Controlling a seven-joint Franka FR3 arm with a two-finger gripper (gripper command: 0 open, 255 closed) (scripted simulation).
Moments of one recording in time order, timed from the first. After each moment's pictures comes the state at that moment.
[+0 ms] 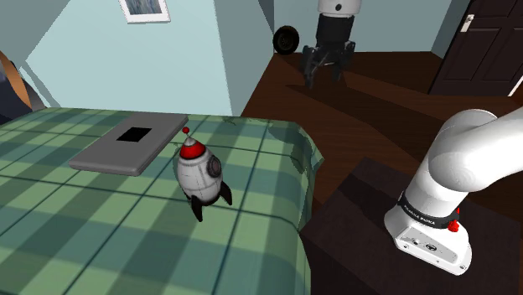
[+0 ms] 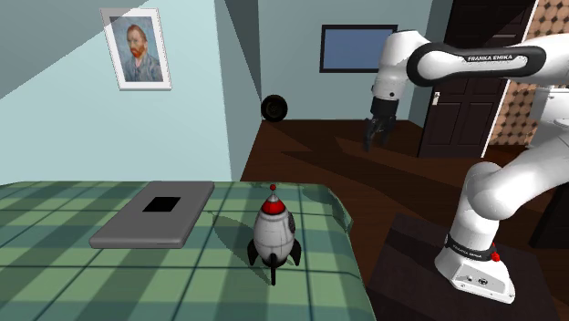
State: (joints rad) arm 0.02 -0.76 0.14 -2.38 0.12 1.70 0.43
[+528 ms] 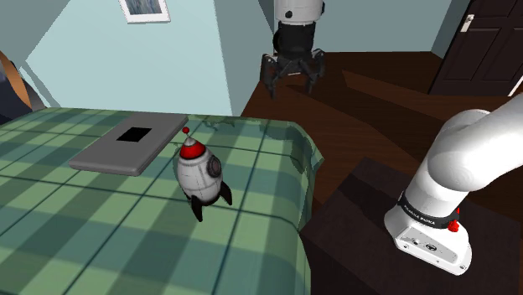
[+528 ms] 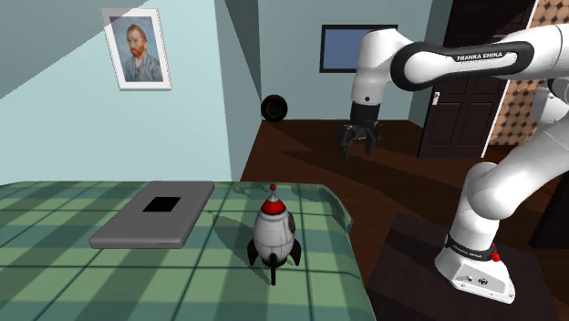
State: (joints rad) arm 0.00 -0.59 0.36 -2.23 0.19 1.73 0.79
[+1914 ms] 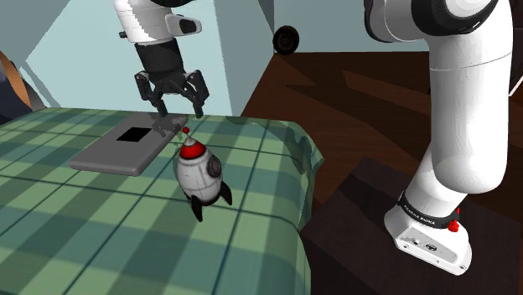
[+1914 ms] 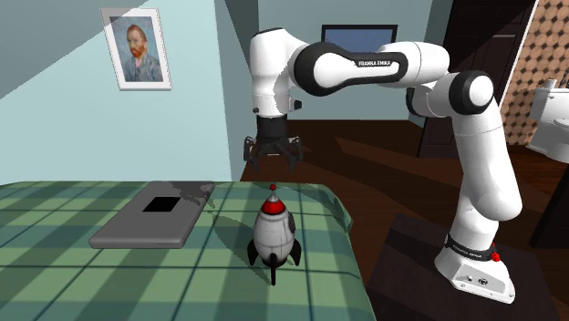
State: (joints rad) arm 0.13 0.40 0.72 -1.27 -0.25 1.56 1.80
